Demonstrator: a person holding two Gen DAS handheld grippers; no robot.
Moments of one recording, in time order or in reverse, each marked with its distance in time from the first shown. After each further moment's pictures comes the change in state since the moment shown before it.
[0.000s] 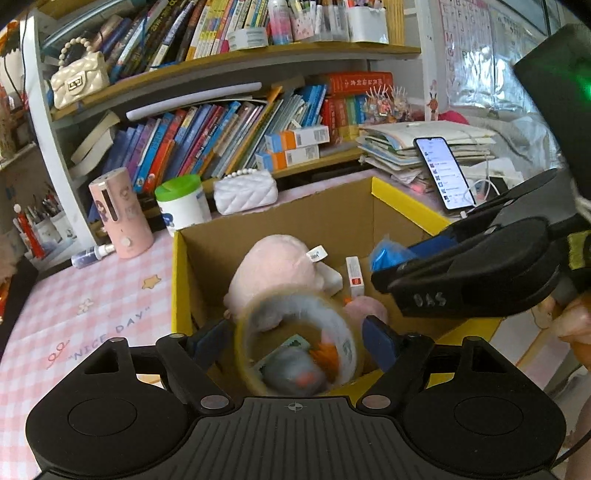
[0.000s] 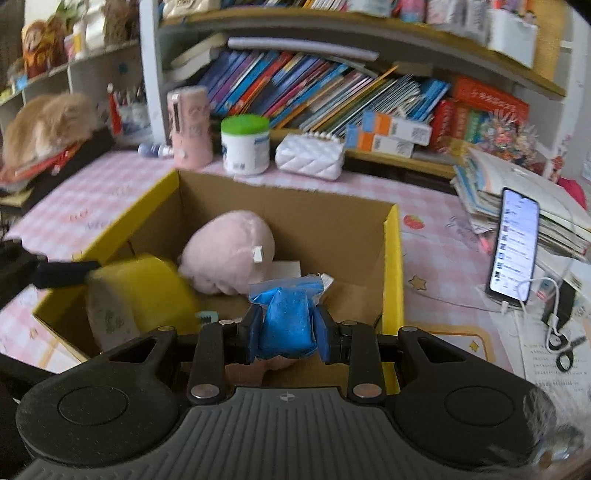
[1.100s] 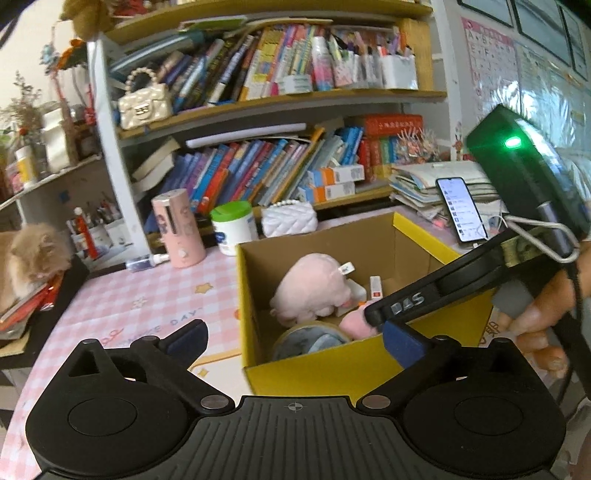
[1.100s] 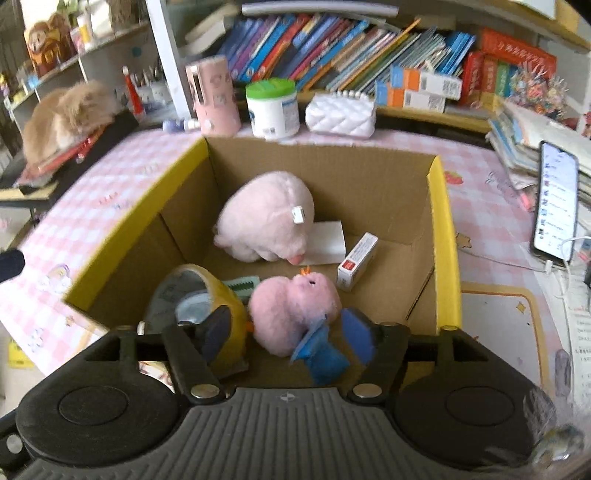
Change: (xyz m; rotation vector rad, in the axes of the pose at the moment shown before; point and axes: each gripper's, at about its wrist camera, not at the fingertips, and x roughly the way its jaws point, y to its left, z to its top) left arm -0.083 0.002 -0.023 -0.076 -0.117 0.125; right arm 0.000 0.007 -0.005 0.083 0.093 0.117
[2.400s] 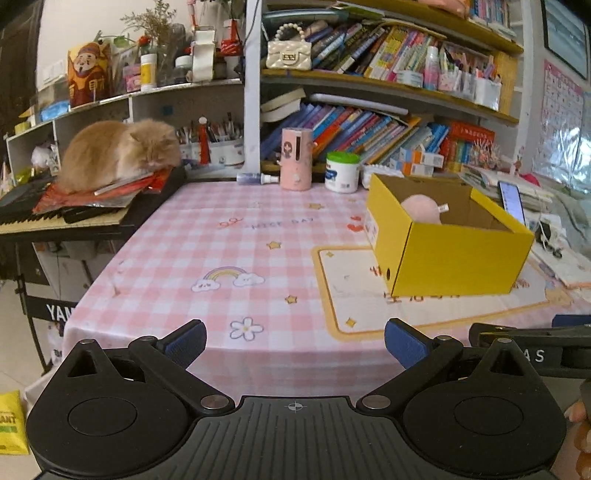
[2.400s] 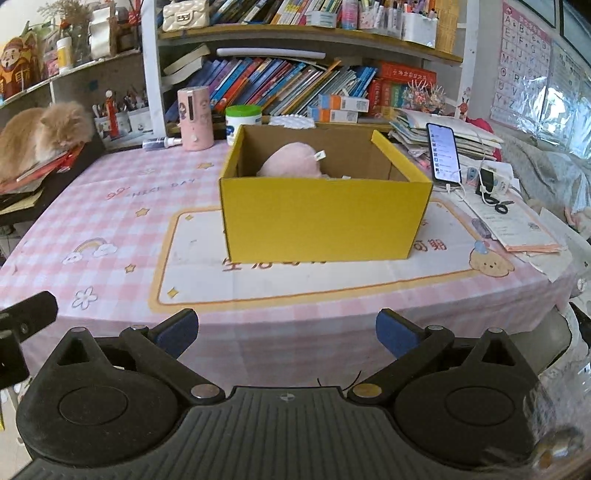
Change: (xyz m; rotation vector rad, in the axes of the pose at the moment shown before) left arm -0.132 0.136 -0.120 -0.246 0.087 0.092; right arm -0.106 0.201 -0.155 0.154 -0.150 -0.341
